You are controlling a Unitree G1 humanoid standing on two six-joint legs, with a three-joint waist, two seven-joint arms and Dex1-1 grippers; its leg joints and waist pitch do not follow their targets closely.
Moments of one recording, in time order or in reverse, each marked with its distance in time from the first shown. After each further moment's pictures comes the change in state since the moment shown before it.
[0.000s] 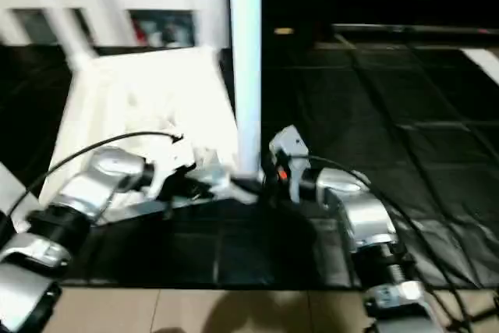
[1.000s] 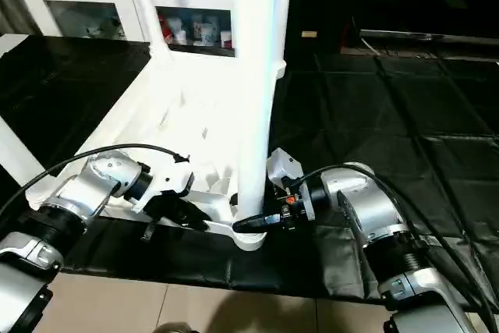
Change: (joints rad) left arm 0.001 0.020 -0.067 0.015 -0.018 -0.139 -0.172; right arm -0.041 -0.066 0.088 0.054 0.025 -0.068 0.305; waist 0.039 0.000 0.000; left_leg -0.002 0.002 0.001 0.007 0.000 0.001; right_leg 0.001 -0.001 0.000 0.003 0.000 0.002
